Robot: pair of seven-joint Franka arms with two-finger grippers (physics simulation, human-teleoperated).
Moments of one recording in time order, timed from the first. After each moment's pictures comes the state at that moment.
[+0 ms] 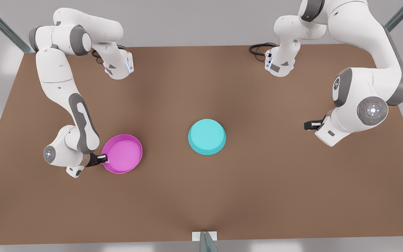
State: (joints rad) left arm -0.13 0.36 -0.02 -1.24 0.12 1.32 -0.13; right arm -0.05 0.66 -0.02 -1.79 0.37 2.25 -0.58
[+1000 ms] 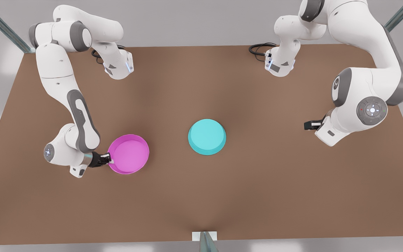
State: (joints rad) left arm -0.14 0.36 -0.02 -1.25 0.12 1.32 -0.14; right arm -0.05 0.62 0.02 -1.80 0.48 2.23 -0.73
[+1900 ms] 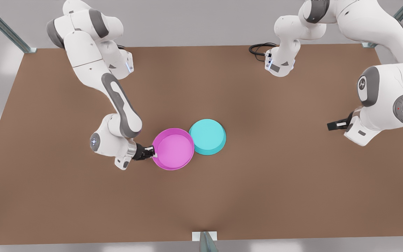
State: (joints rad) left arm -0.13 0.34 0.14 -1.25 0.11 1.31 -0.12; right arm 0.27 0.54 0.07 -1.81 0.72 2.34 -0.44
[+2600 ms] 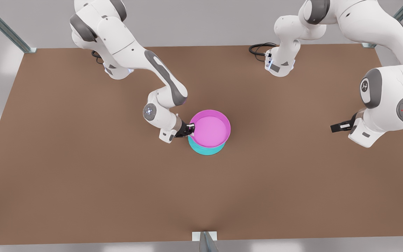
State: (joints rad) left arm -0.13 0.35 0.16 -1.25 0.12 1.33 -0.13; right arm 0.62 0.51 0.09 -1.91 0.73 2.60 -0.15
